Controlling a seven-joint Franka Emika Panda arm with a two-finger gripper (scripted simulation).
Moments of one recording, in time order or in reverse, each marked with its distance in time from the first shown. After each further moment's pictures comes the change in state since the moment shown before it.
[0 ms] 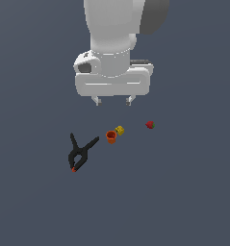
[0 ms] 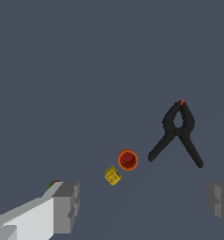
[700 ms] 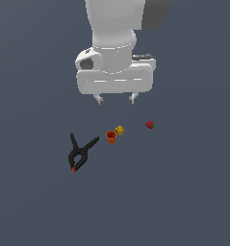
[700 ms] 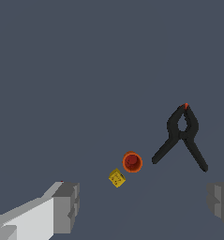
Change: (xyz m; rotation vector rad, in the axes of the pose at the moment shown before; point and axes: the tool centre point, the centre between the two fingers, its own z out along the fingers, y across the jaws) arm 0.001 -0.008 -0.008 0.022 0.026 -0.009
